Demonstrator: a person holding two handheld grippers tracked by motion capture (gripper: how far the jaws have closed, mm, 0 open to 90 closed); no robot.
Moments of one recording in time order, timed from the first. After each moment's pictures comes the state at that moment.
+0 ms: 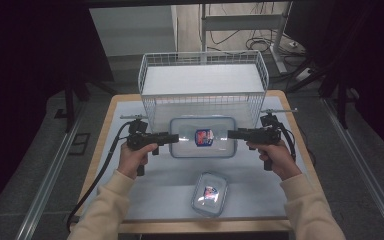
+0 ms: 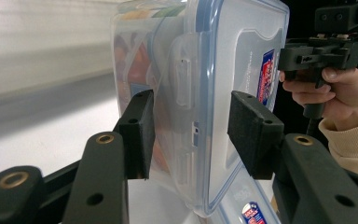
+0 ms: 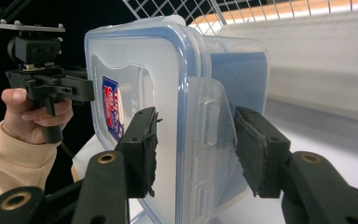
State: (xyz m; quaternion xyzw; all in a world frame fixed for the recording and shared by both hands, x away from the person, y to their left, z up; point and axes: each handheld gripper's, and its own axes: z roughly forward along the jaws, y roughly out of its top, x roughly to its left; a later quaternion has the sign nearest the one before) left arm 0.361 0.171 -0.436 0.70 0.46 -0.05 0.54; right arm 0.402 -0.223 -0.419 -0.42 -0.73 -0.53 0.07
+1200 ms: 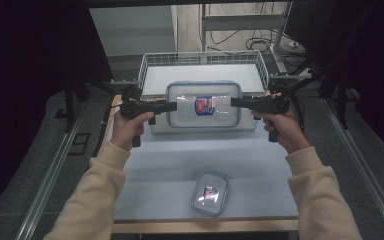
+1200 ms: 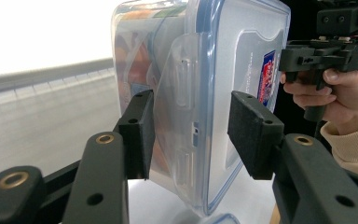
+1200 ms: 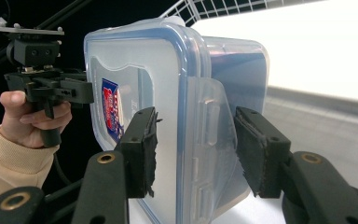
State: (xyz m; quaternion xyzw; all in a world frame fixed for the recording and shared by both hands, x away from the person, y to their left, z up) left arm 0.391 0.175 -0.342 0.71 0.42 0.00 0.57; right arm 0.427 -0.218 -0.328 -0.38 -0.73 -0.57 0.01
